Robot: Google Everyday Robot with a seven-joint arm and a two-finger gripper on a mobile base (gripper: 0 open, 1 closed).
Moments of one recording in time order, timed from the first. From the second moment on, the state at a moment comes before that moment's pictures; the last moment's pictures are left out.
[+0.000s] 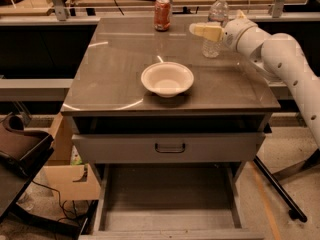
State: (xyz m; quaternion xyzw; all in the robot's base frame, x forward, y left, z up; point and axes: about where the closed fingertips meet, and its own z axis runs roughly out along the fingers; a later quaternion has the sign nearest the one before) arm 0.834 -0.192 0.952 -0.18 0.66 0.17 0.71
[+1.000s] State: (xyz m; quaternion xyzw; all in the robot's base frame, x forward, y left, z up) arm 0.848 -0.162 0.939 -0.18 0.65 0.20 0.70
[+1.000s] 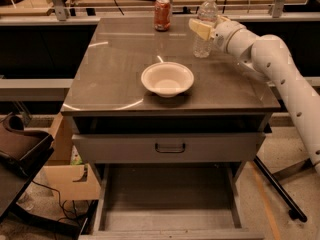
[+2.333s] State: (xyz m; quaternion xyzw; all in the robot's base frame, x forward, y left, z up) arm 0.849 -0.154 0.939 -0.19 0.65 0.21 0.70
